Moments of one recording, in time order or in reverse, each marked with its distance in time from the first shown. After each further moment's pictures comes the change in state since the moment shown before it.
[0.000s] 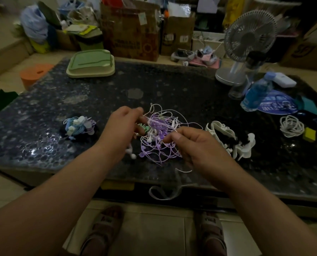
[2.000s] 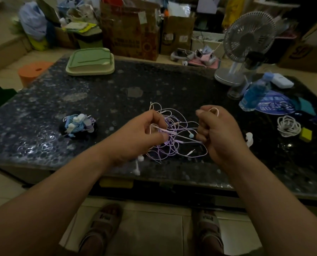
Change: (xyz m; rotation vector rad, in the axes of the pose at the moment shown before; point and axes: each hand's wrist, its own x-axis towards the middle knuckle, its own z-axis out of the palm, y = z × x) left_hand -0.022 0.003 -0.005 0.185 -0.559 0.175; right_hand 0.026 -0.008 -0.021 0.443 0.395 0.071
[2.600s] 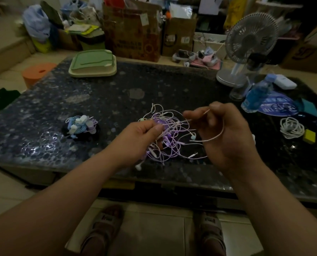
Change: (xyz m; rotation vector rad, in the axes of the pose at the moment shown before) left_hand 0.003 -0.014 0.007 0.117 0.175 -0.014; right_hand -0.017 -0.012 0.004 0.392 -0.218 -0.124
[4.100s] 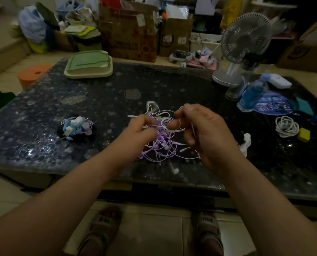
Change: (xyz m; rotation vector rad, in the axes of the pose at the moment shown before) left_hand 0.001 0.008 0.006 -0.182 0.014 -0.146; right_hand -0.002 0.004 0.002 -0.456 -0.033 0.103
